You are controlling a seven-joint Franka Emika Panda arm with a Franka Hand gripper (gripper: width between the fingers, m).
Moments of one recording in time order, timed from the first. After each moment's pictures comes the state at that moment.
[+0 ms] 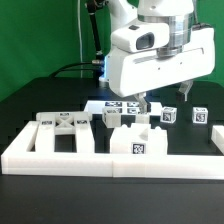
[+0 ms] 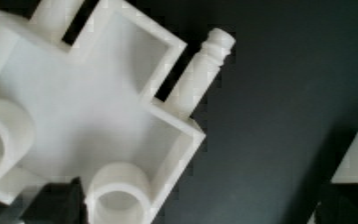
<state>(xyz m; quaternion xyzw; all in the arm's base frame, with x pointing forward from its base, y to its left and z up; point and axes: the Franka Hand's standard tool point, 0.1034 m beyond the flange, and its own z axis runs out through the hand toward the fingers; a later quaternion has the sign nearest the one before) 0.546 0.038 0.076 -0.98 -0.17 0.06 0.05</state>
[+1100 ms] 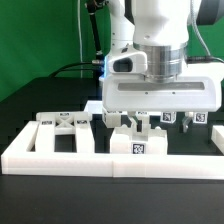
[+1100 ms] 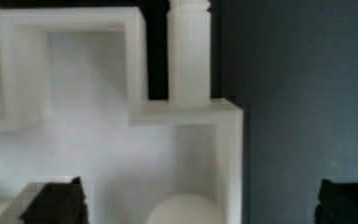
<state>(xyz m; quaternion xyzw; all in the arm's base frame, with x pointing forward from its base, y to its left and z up) 0.560 0.035 0.024 -1.00 0.06 0.07 0.03</state>
